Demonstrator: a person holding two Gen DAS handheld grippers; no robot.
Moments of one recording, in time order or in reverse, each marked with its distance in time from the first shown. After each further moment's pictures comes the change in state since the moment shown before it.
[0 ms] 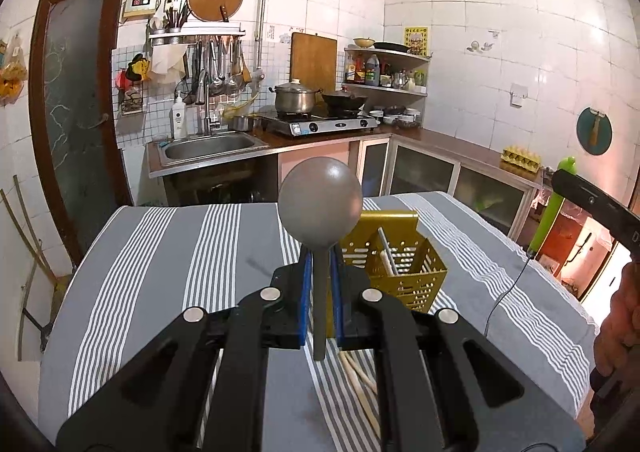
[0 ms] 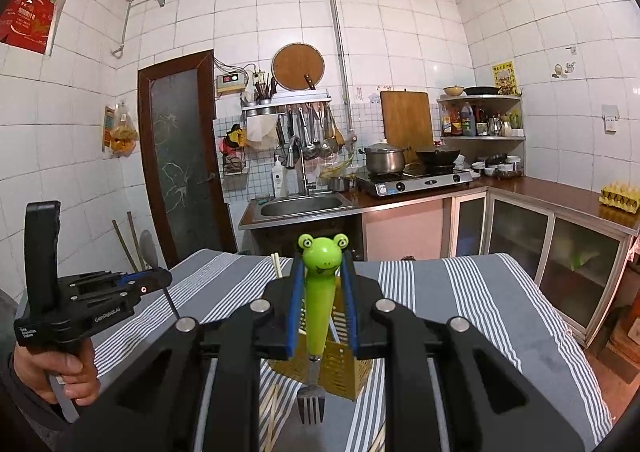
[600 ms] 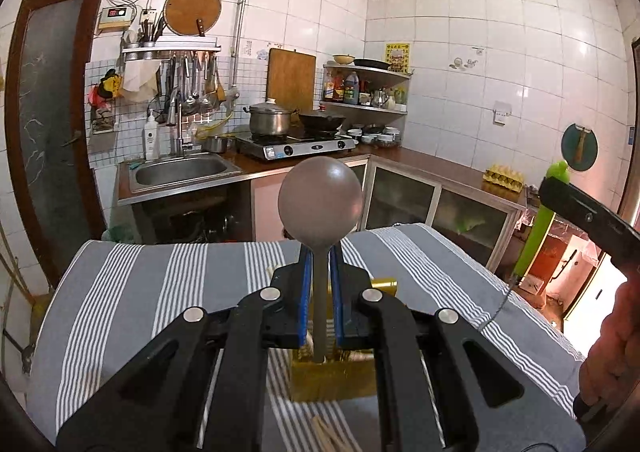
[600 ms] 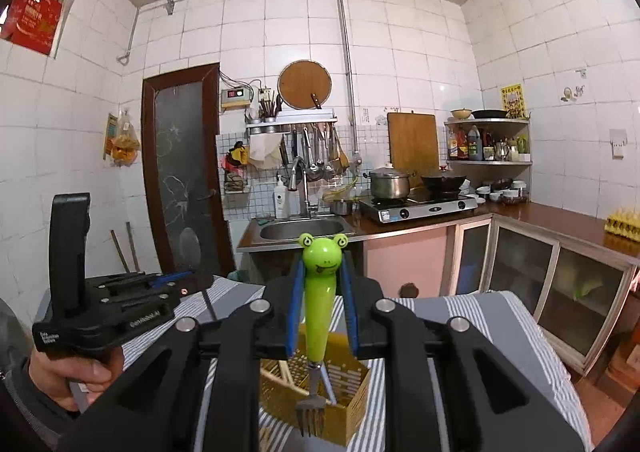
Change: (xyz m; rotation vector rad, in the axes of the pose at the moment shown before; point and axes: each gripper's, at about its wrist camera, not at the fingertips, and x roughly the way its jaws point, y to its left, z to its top) left arm 0.055 -0.024 0.063 0.004 -0.056 -0.082; right arm 0.043 -0.003 0.056 -0.047 -0.053 0.007
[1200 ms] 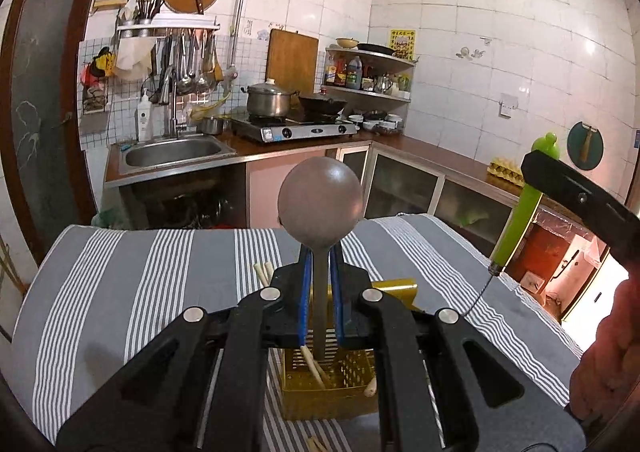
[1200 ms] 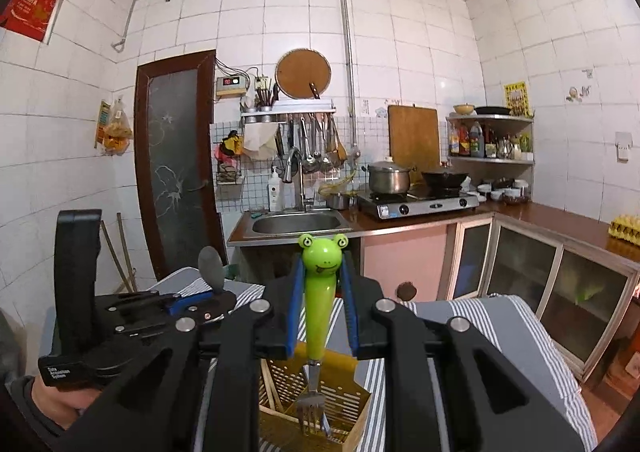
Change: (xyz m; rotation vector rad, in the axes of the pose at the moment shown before) left arm 0.062 0.010 -0.014 -0.034 0.056 -0.004; right arm 0.068 0.003 -0.009 -0.001 0.033 -0.012
